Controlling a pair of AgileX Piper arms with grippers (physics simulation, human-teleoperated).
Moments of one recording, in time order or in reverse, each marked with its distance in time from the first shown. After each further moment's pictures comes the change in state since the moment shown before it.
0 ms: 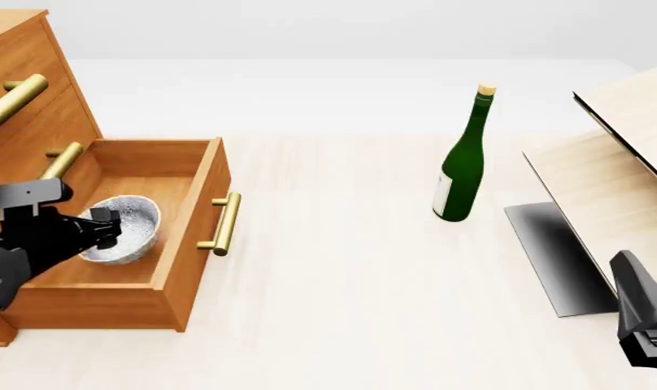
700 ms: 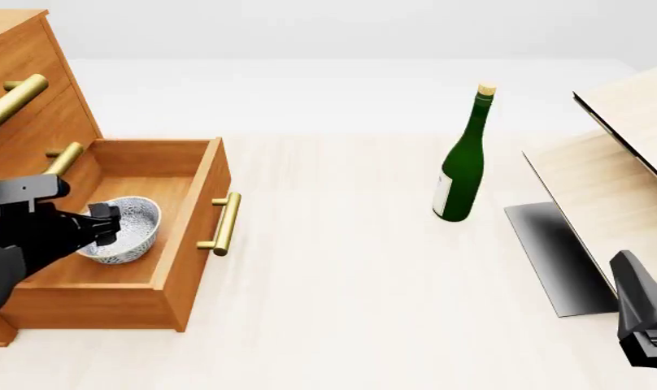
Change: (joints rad) left arm -0.013 -0.049 0.000 0.035 -0.007; right arm 0.000 0.000 0.000 0.000 0.000
